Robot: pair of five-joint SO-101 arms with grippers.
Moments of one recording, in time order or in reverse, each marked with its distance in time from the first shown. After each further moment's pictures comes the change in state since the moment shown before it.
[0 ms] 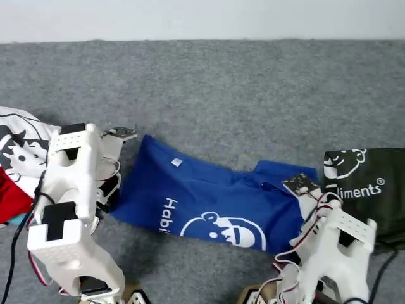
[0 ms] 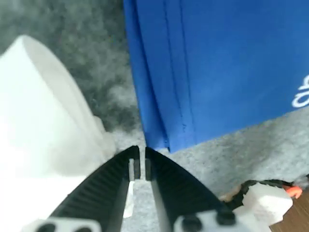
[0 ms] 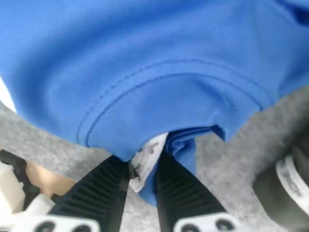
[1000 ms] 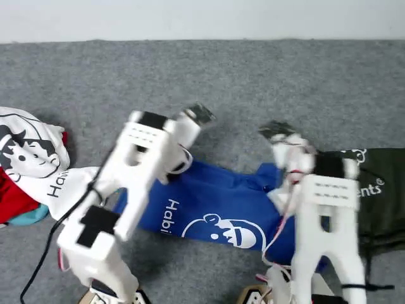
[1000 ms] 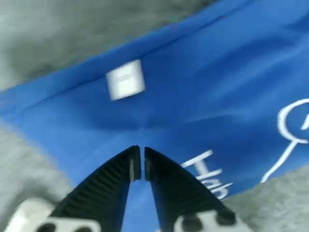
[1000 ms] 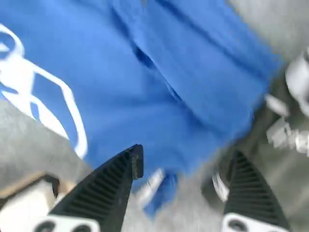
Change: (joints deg) left arm 30.2 -0.3 -9.1 -7.9 10.2; right arm -29.6 0.3 -28.9 16.3 -21.7
